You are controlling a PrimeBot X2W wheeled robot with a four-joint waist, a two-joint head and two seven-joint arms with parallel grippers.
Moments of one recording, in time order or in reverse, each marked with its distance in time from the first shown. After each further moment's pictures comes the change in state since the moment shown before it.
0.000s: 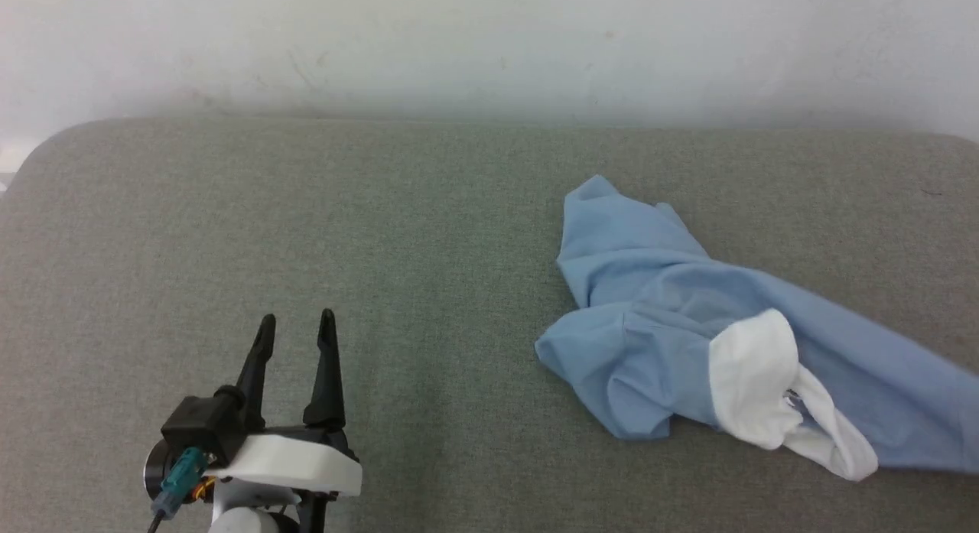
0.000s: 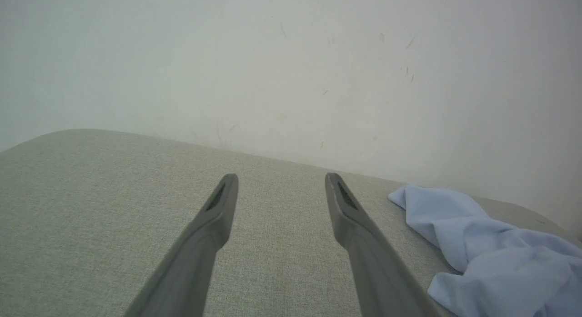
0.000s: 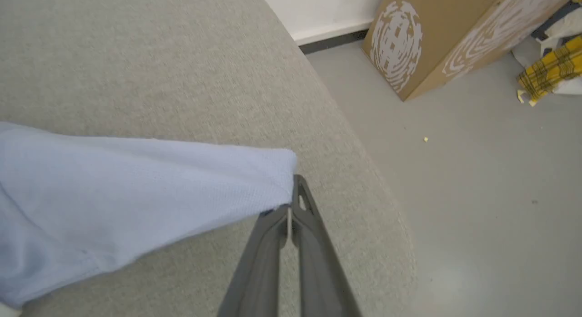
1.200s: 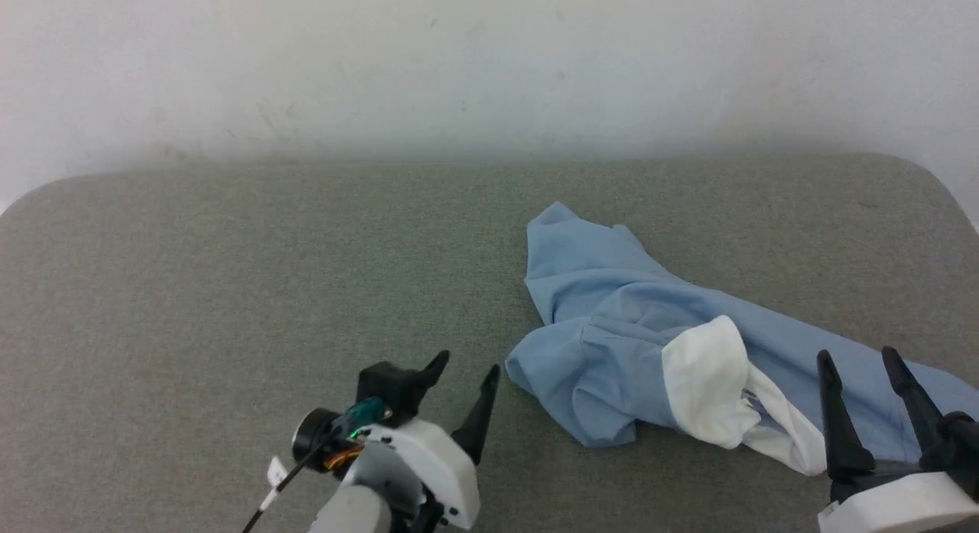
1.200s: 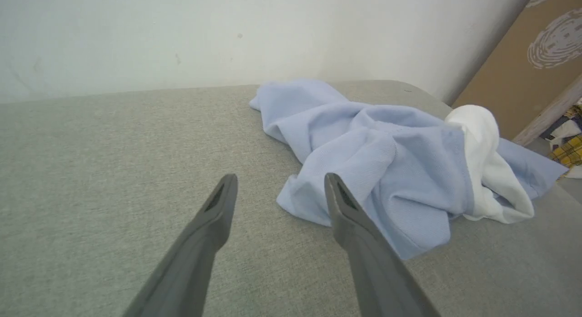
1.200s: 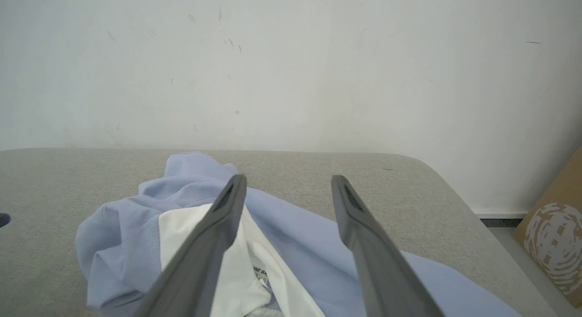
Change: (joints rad) left arm -0.086 -0.003 -0.263 0.179 0.015 -0.063 0.219; right arm 0.224 0.193 0.499 -0.385 -0.017 0.000 -0.436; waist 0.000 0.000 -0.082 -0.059
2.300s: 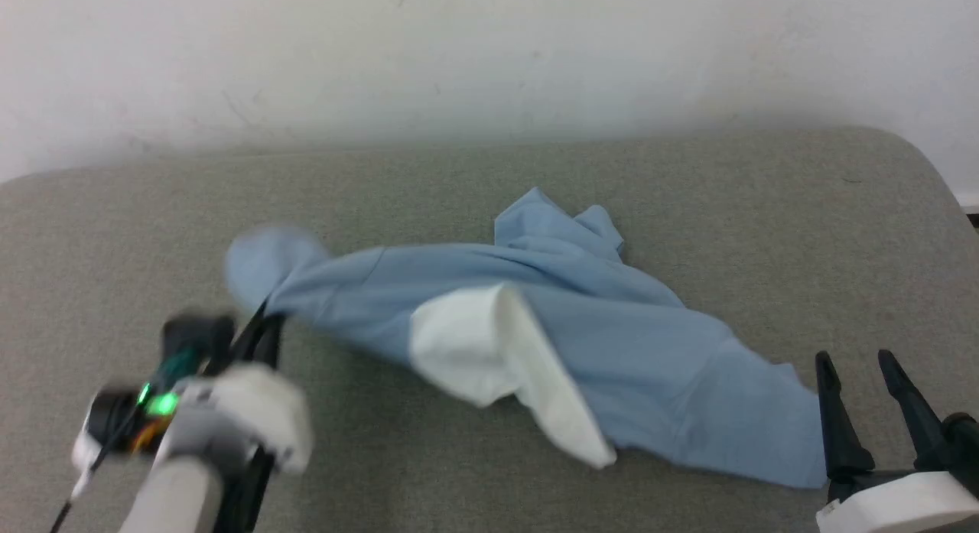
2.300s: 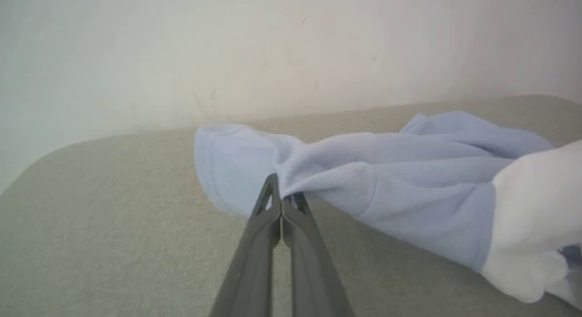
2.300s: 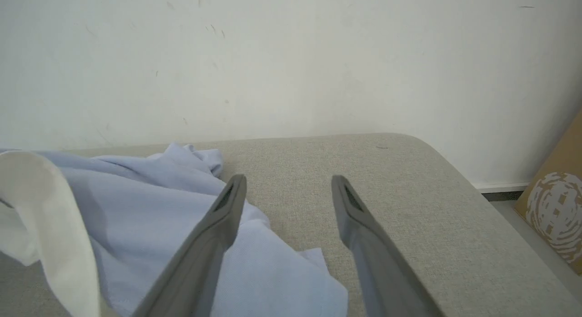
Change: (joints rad) left arm -0.122 0.282 0.041 -0.176 -0.072 0.183 0.158; right arm -0.009 0.000 0.016 0.021 0.050 0.000 -0.006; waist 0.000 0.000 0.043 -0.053
